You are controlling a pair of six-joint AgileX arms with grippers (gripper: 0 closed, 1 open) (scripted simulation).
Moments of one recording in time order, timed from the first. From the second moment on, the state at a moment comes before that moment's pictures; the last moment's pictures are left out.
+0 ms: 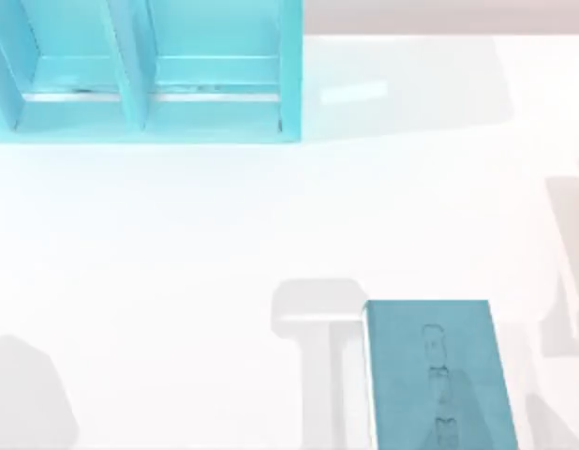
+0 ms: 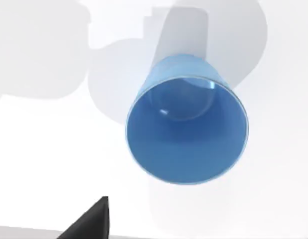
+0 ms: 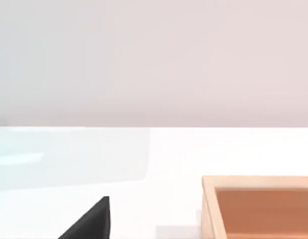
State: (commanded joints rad) left arm 0.82 1.34 1.00 -1.17 0.00 2.34; right arm 0.00 0.00 0.00 0.00 0.00 0.00
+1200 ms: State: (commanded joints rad) left arm 0.87 1.52 0.78 -0.82 0.00 2.46; right arm 0.00 0.00 0.00 0.00 0.00 0.00
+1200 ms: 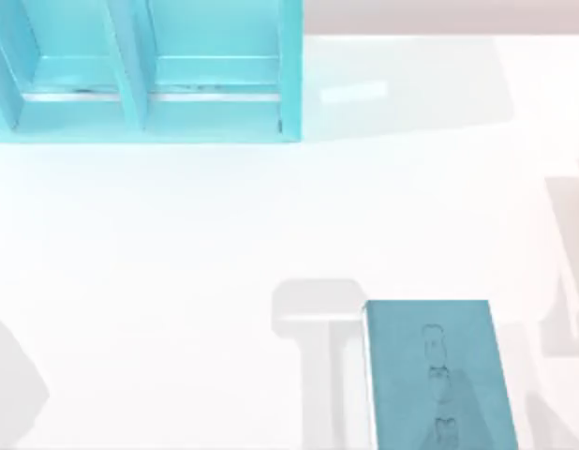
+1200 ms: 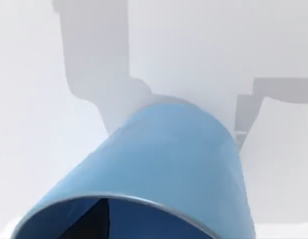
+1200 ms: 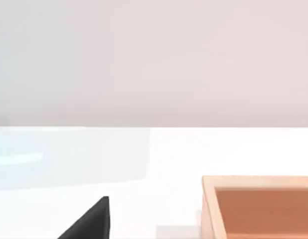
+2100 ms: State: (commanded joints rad) left arm 0.87 1.53 0.76 -0.79 0.00 2.46; right arm 0.00 0.00 0.00 0.00 0.00 0.00
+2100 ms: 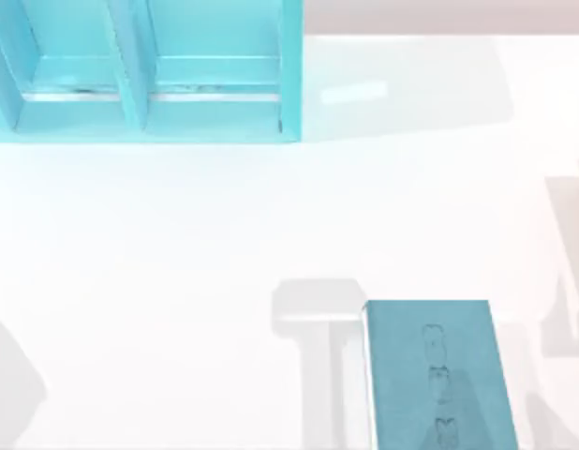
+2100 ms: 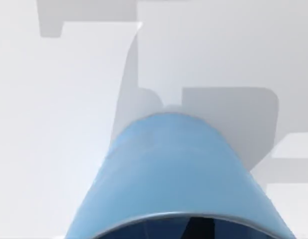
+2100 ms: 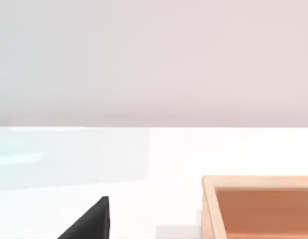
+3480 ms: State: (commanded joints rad) left arm 0.87 1.44 0.89 -1.02 0.00 2.46; right arm 0.00 0.00 0.00 0.00 0.00 0.00
